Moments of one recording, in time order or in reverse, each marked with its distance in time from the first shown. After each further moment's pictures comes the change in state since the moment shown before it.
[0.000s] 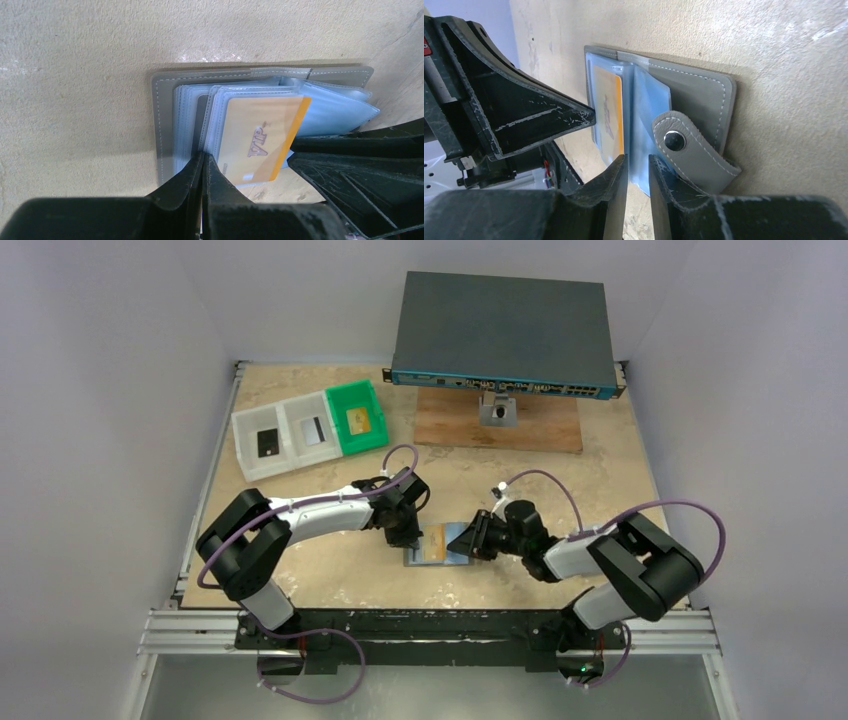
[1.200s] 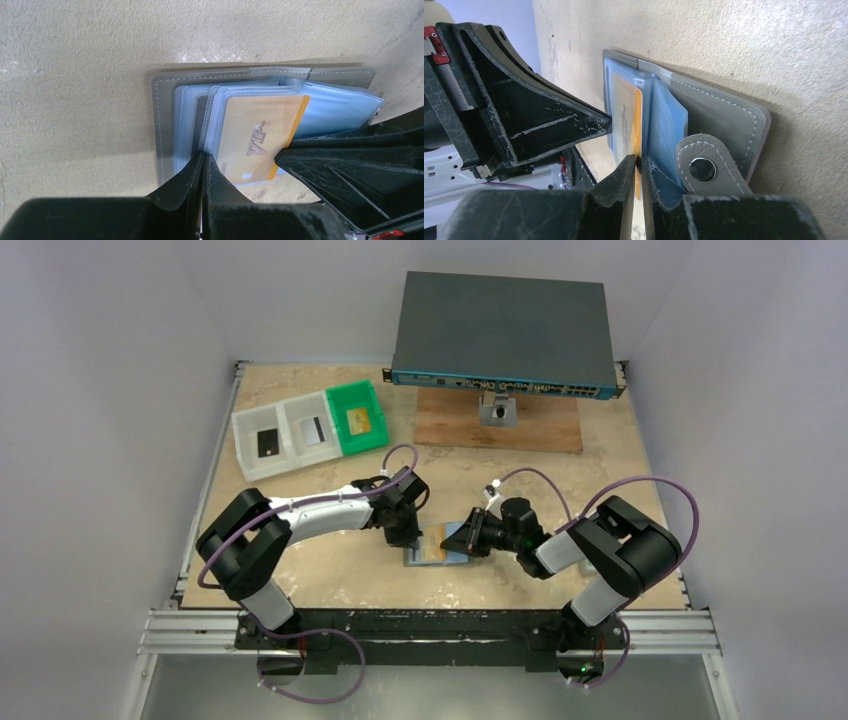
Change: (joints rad) left arm 0.005 0.002 0.000 0.001 0.011 0.007; right arm -0.002 0.164 0.027 0.199 -0.085 0.059
